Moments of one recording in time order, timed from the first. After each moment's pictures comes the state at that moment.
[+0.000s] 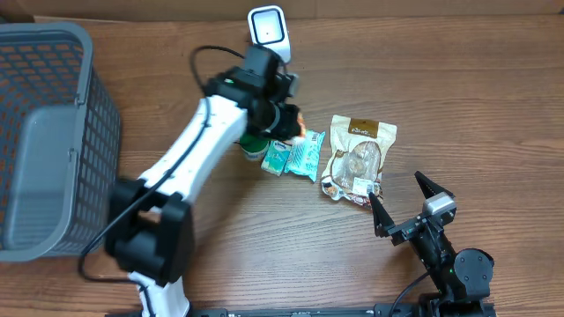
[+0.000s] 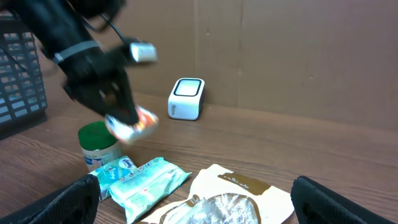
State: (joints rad) left arm -0.44 1.95 1.60 -0.86 0.37 -0.22; right arm 0.07 0.01 0.02 -0.01 -0.35 0.01
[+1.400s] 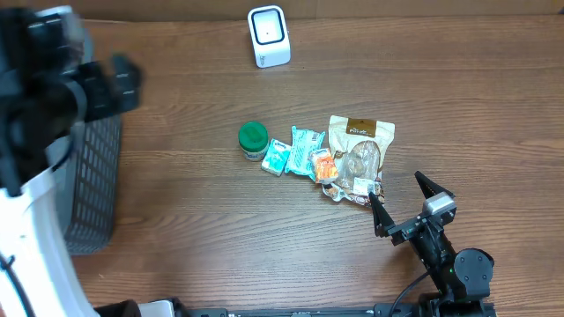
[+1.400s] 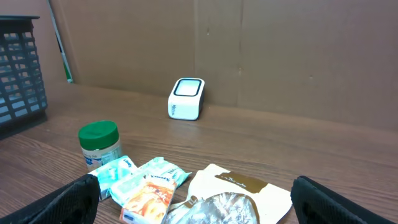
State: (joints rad) left arm 0.21 1.50 2.17 -1.49 0.07 -0.15; right arm 0.07 0.01 0.02 -0.01 -0.35 0.01
